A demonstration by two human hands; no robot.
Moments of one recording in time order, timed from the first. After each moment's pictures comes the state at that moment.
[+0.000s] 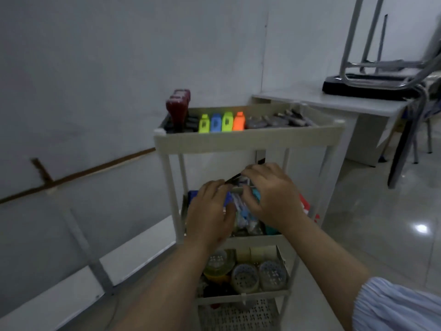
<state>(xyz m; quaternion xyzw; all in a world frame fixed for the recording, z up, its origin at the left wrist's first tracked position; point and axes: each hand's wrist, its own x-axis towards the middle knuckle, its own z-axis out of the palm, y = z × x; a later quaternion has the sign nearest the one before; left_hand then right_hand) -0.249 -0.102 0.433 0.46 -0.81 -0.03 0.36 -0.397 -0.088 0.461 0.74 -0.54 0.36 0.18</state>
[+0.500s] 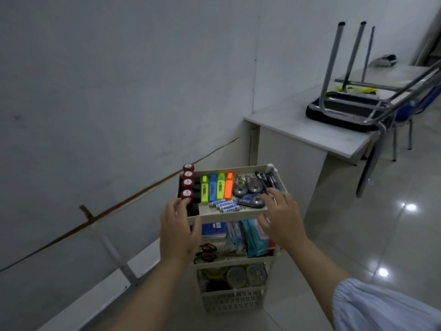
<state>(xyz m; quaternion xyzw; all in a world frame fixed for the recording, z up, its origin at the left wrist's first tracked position) -0.212 -0.048 0.646 0.59 -0.71 -0.13 0.37 -0.435 -0.035 0.636 0.67 -0.70 0.25 0.04</state>
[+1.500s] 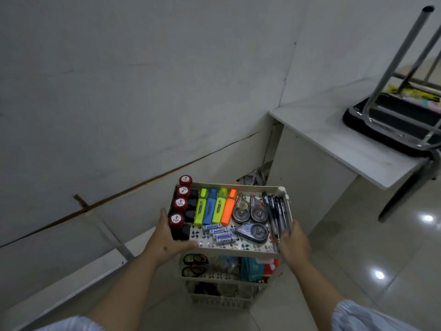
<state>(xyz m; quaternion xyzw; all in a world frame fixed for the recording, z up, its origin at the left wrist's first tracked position) -0.198 -0.157 0.610 0.66 -0.56 -0.44 0.24 -0.494 -0.137 0.608 0.40 -0.80 0.33 -0.29</state>
